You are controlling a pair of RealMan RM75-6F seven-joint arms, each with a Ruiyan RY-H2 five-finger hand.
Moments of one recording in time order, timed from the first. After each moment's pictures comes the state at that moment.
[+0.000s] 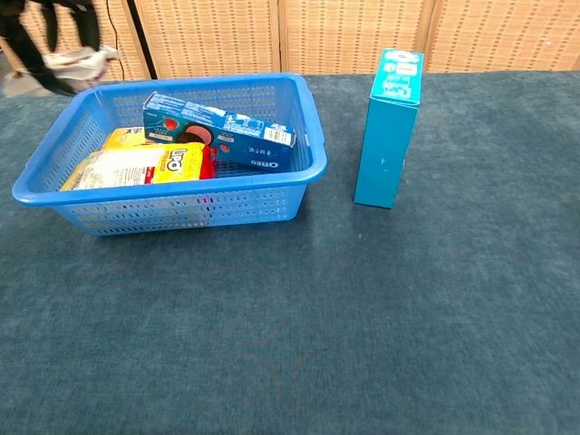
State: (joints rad) left arm -0.86 -1.16 -0.13 -1.84 0.73 1.20 0.60; right arm 0.23 -1.21 0.01 -1.25 -1.68 1.57 0.48
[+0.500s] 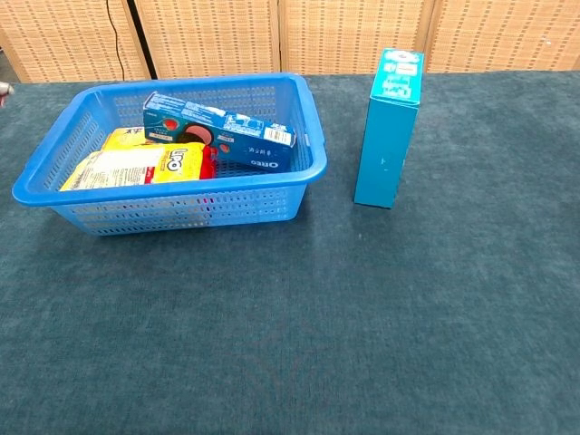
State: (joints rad) left arm -0.67 -1.15 -0.07 -1.52 0.86 1.03 0.23; right arm 0.23 -1.20 0.01 -1.26 -1.69 1.58 0.47
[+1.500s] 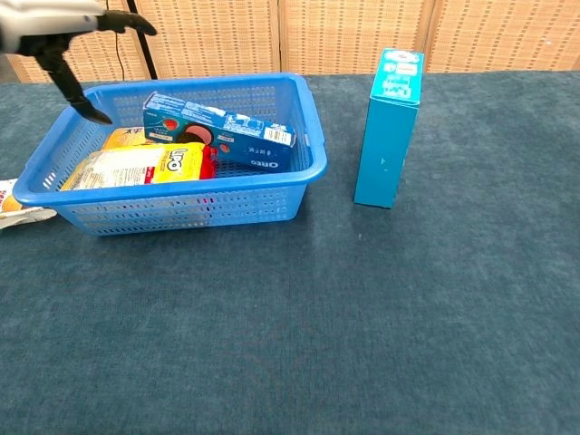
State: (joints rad) left arm -0.85 -1.24 -0.18 -1.59 0.93 0.88 0.38; right arm 0.23 -1.21 0.01 -1.25 -1.67 1.55 0.49
